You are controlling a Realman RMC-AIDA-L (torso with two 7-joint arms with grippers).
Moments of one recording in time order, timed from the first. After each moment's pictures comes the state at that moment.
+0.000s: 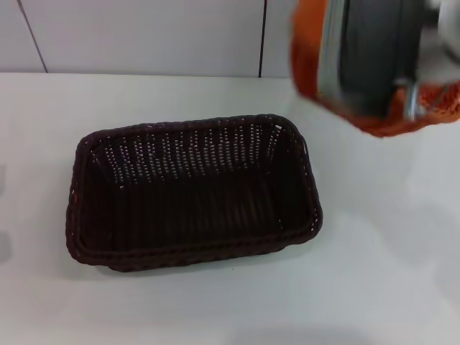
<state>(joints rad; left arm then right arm) -0.32 -2.06 -1.29 -0.32 2.26 1.01 0.20 0.72 2.06 1.48 1.91 -2.90 1.65 -0.95</state>
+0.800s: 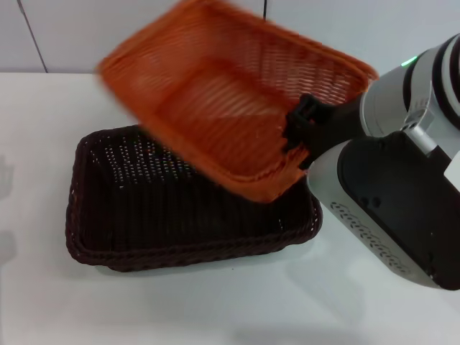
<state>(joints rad) -0.32 -2.07 -1.27 -0.32 2.25 0.98 0.19 0.72 1.97 1.30 1.97 -2.68 1.66 -1.54</state>
